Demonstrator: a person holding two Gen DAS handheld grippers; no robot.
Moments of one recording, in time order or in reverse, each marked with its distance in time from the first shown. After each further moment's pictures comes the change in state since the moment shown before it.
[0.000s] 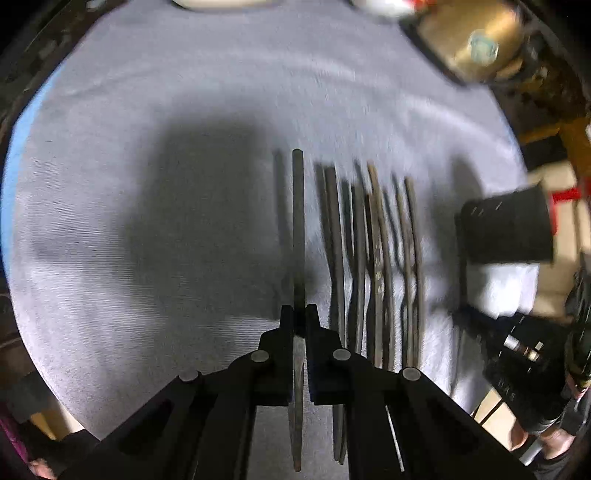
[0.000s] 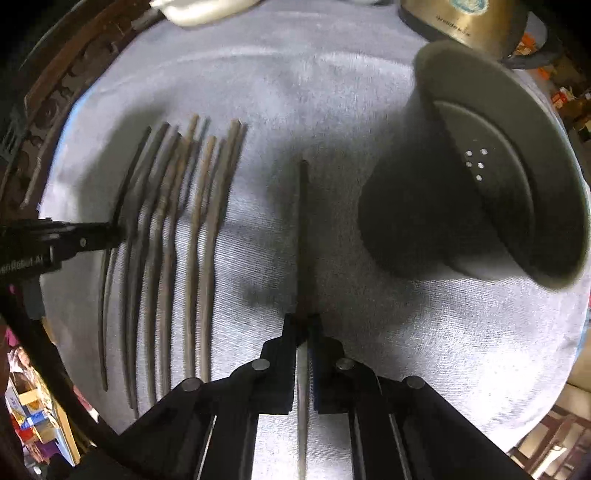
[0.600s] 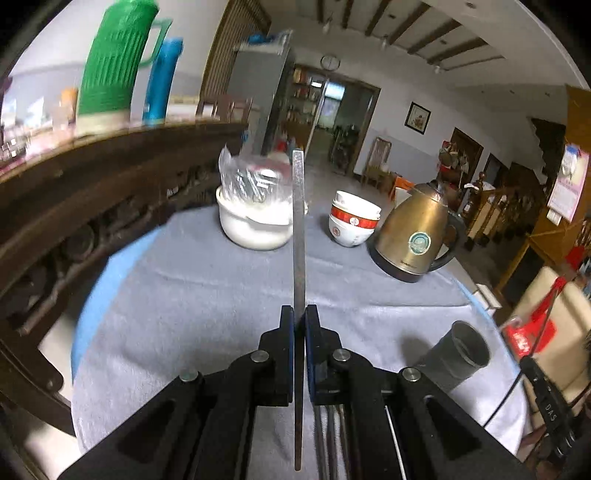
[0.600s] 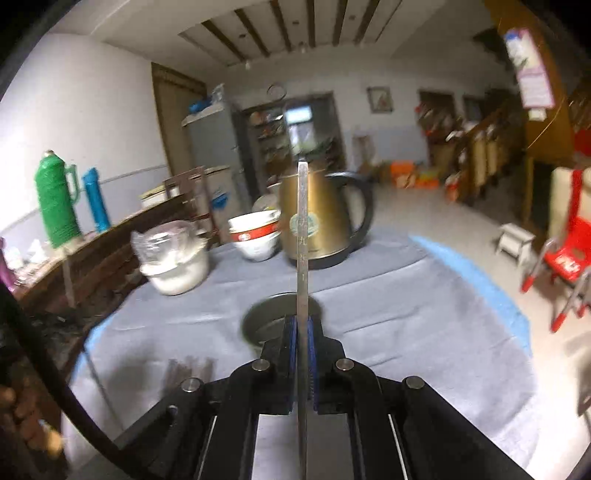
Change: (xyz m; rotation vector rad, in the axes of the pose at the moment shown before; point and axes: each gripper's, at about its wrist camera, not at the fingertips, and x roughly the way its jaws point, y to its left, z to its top) left arm -0.098 -0.009 -0.068 0.035 -0.921 0.036; right arm -0.117 -0.034 -0.125 0.331 -1.042 -0.140
